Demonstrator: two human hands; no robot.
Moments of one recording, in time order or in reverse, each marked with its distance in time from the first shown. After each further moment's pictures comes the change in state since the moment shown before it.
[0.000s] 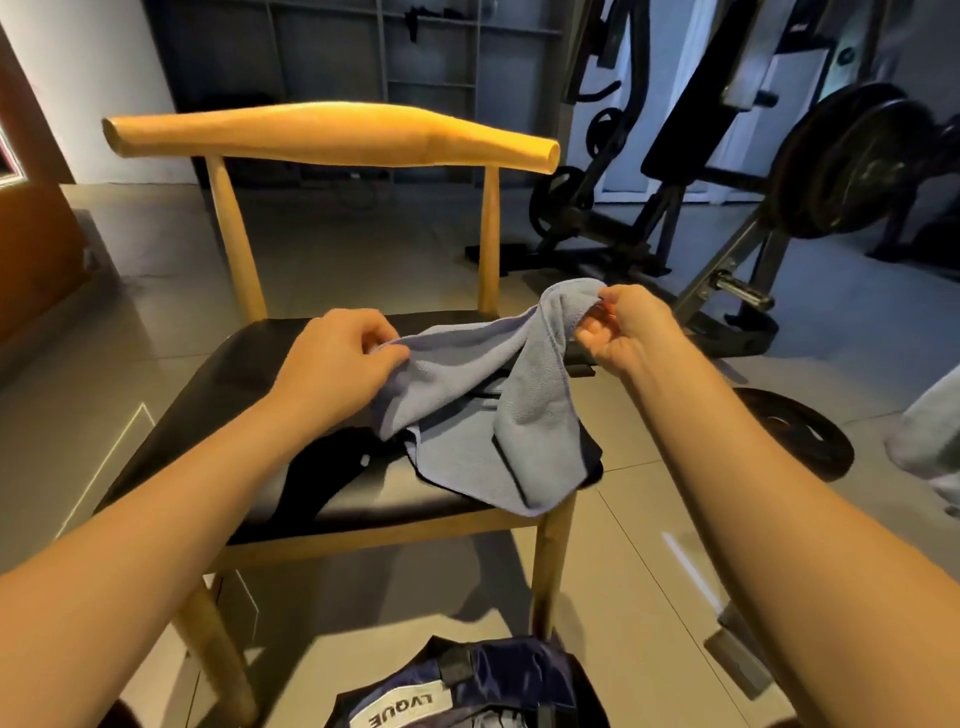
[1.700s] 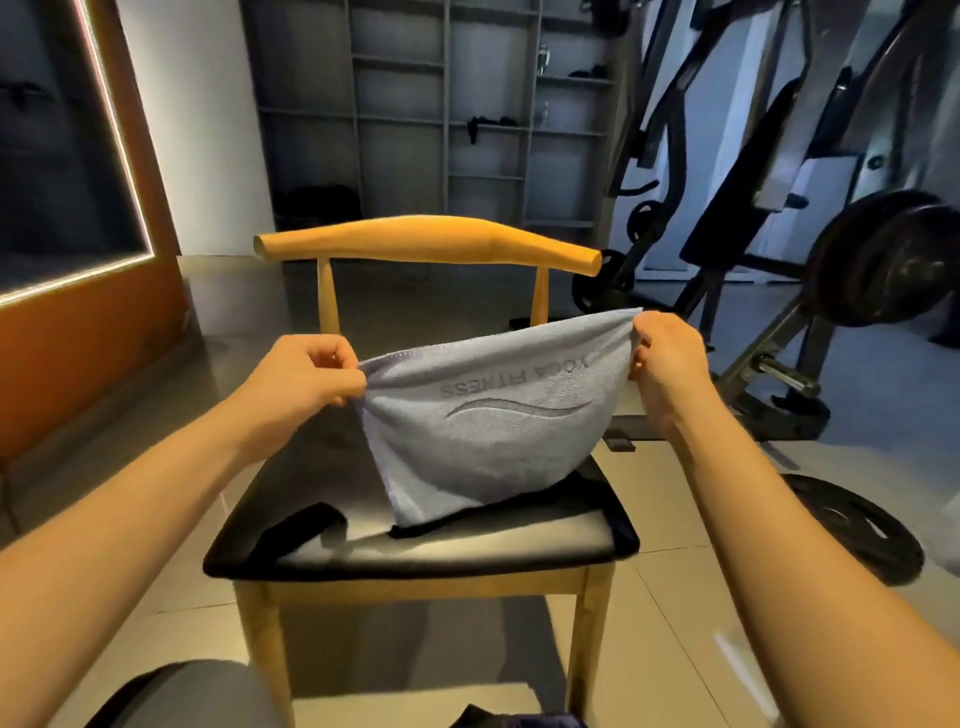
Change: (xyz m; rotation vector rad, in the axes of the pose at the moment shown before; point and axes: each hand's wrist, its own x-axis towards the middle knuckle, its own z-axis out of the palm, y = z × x) left_hand -0.023 -0.022 -0.122 -0.481 0.029 -0.113; right_hand -0.040 -0.036 0.032 -0.437 -0.088 -0.425
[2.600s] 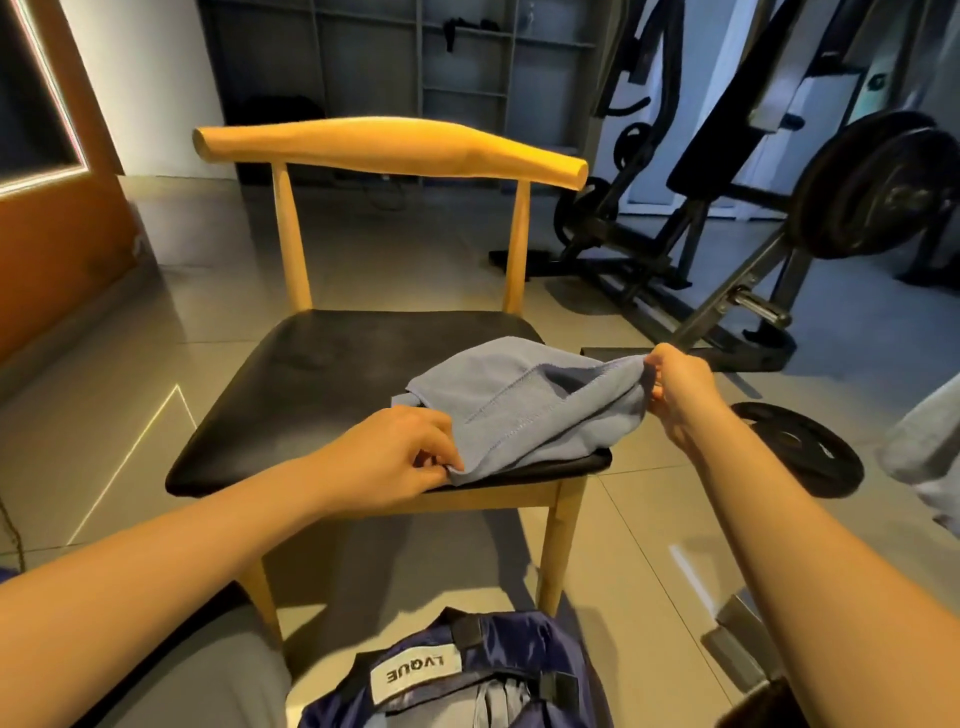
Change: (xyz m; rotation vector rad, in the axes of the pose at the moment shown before) left_hand -0.069 -0.047 0.111 0.537 -0.578 0.368; right_hand -0.027 0.081 -0.066 -0.158 0.148 0.380
